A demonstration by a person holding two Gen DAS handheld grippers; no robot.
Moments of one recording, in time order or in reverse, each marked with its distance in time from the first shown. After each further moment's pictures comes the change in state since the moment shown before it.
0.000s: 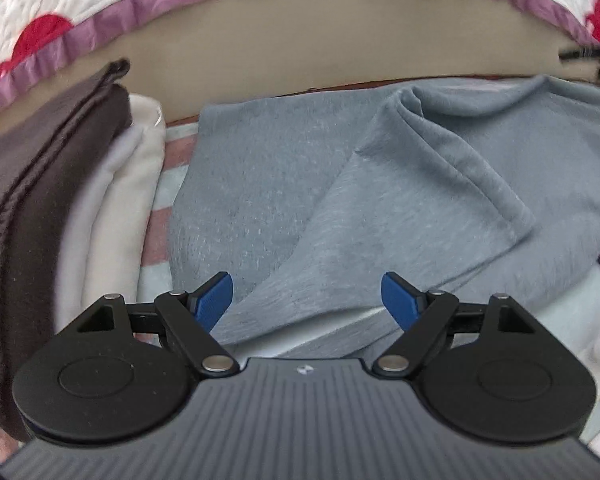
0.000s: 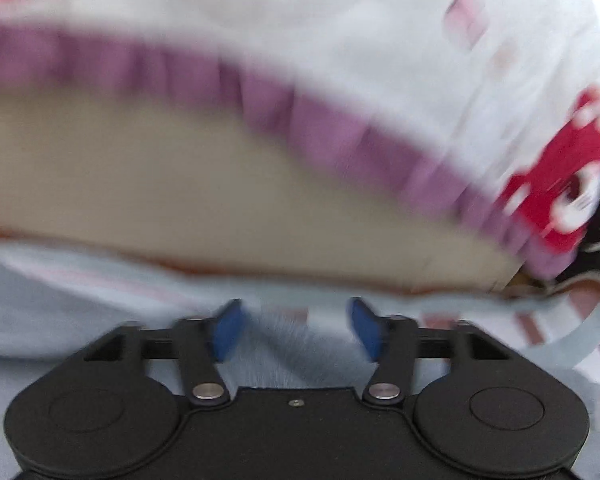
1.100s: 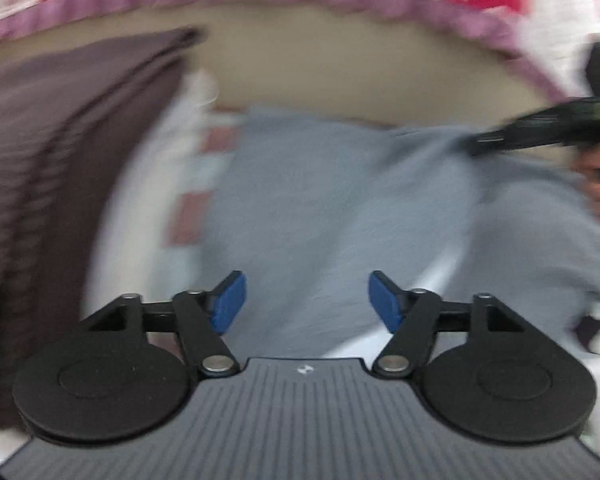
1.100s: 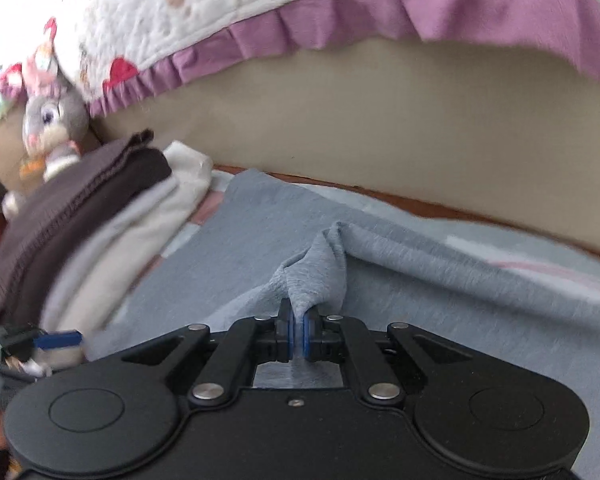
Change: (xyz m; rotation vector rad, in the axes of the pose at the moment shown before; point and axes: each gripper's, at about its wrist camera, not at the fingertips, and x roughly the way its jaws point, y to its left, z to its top) left arm -0.013 0.070 -0.016 -0.263 -0.102 -0.169; right arm 0.001 0.195 0.031 -0.034 0.329 0.894
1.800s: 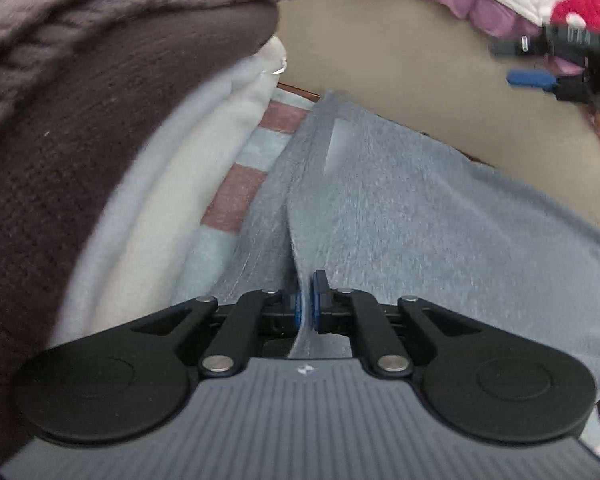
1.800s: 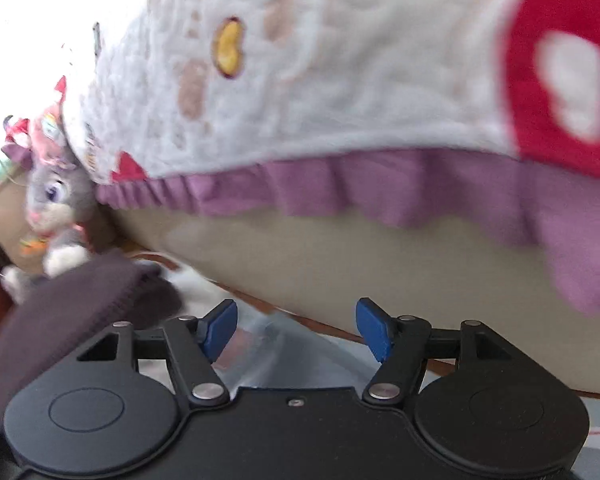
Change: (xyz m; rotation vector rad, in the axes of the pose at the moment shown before) left arm 0.039 0.037 -0.007 -0.245 -0.025 0.134; right arm 0.053 0.031 0.088 -0.125 -0.204 -0.080
